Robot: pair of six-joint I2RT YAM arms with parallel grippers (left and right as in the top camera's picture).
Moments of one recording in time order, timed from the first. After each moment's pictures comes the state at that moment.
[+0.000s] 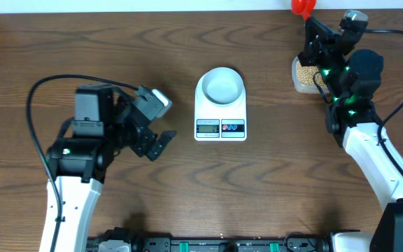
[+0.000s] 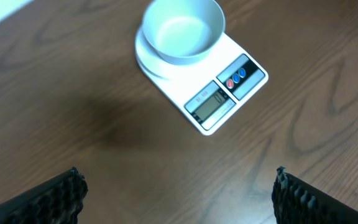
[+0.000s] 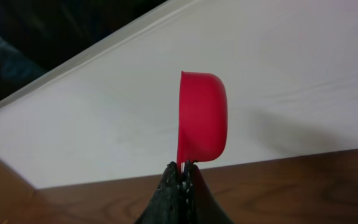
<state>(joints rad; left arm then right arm) -0.07 1.11 1.09 -0.90 0.46 0.59 0.08 1.50 0.94 0.56 -0.24 0.46</state>
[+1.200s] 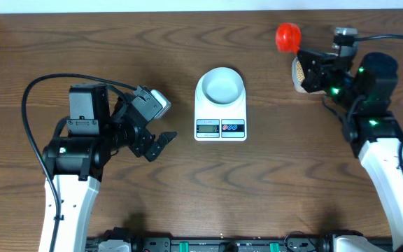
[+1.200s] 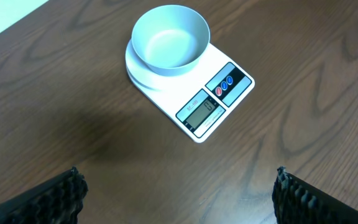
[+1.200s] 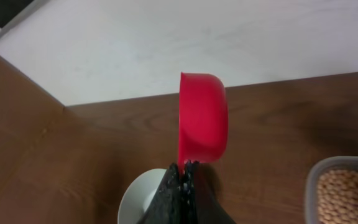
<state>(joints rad) -0.04 1.11 1.10 -0.91 0.54 0.65 0.01 1.33 0.95 0.06 -0.51 0.33</state>
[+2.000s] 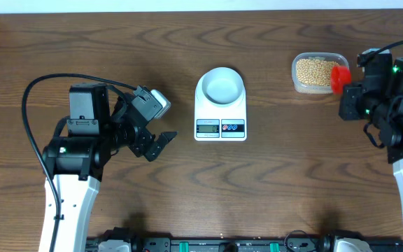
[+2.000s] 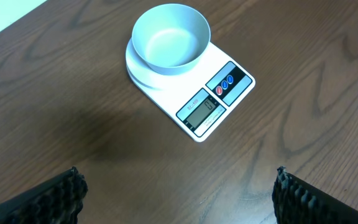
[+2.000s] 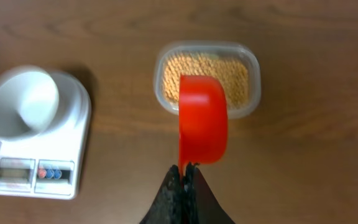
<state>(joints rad) -0.04 1.11 1.10 -0.91 0.54 0.65 -0.09 1.20 1.23 -0.82 -0.16 -0.07</state>
